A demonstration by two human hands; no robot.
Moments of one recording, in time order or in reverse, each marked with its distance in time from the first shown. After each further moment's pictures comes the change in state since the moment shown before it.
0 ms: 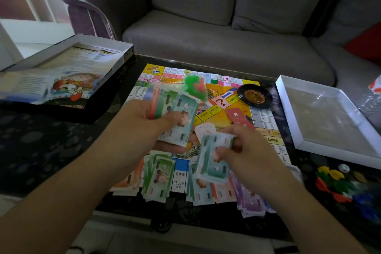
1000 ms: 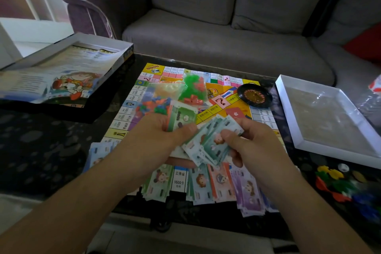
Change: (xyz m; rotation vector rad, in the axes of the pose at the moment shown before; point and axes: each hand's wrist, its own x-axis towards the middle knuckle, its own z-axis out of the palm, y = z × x) left_hand 0.001 -0.015 0.014 0.068 -0.108 -0.132; right_hand 0.004 0.001 -0.007 0.259 0.113 0.021
